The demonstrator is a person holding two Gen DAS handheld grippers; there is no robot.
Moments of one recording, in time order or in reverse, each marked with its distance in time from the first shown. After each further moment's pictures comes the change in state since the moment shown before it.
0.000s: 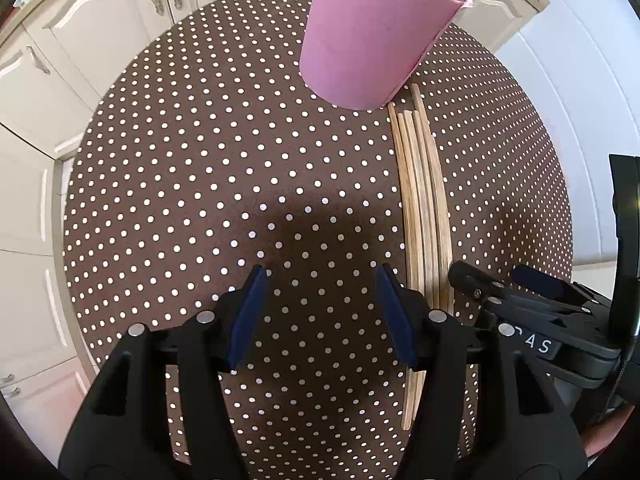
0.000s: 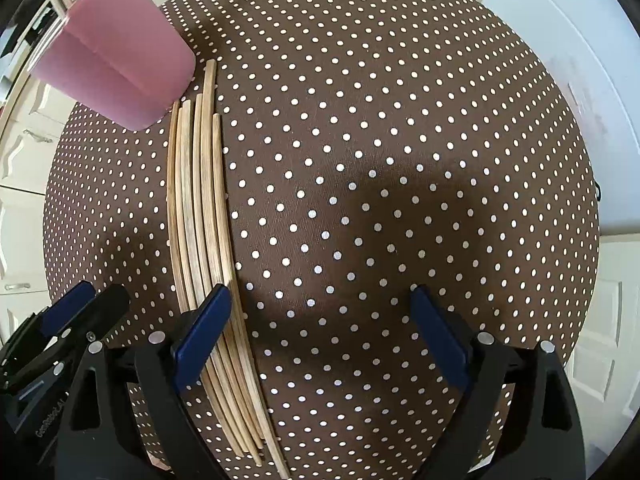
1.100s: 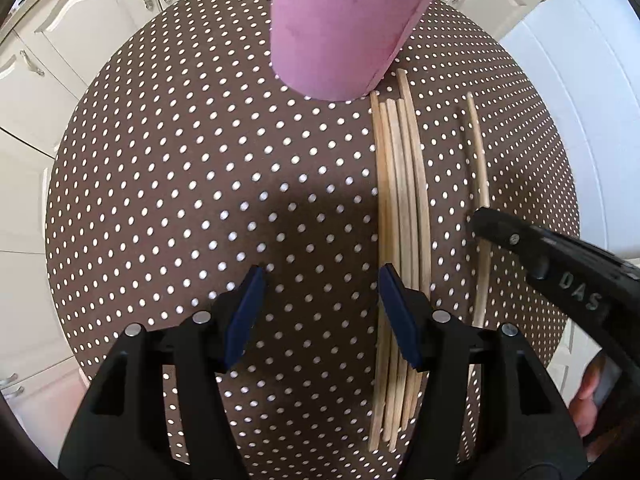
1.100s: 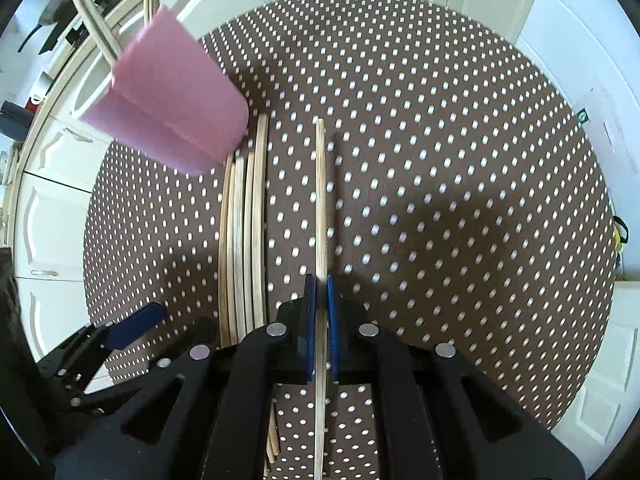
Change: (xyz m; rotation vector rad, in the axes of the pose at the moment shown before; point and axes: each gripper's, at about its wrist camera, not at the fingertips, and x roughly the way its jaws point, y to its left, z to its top) left arm 0.031 -0.032 0.005 0.007 0.027 0.034; right arm -0.029 0.042 0.070 -0.095 -0.074 0.140
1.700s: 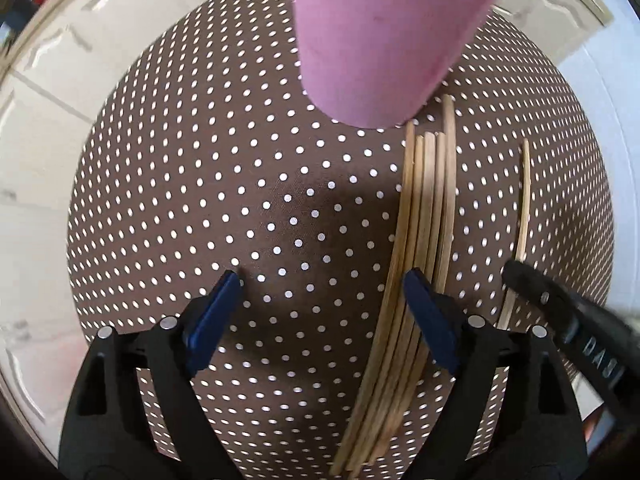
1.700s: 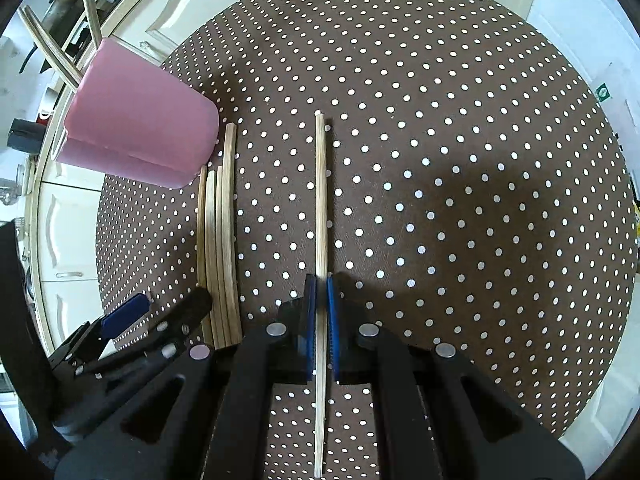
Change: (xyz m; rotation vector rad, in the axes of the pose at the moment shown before) left arm 0.019 -0.031 0.044 -0.175 0.032 0.165; right arm 0.002 -0.065 0.030 0.043 0.087 0.121
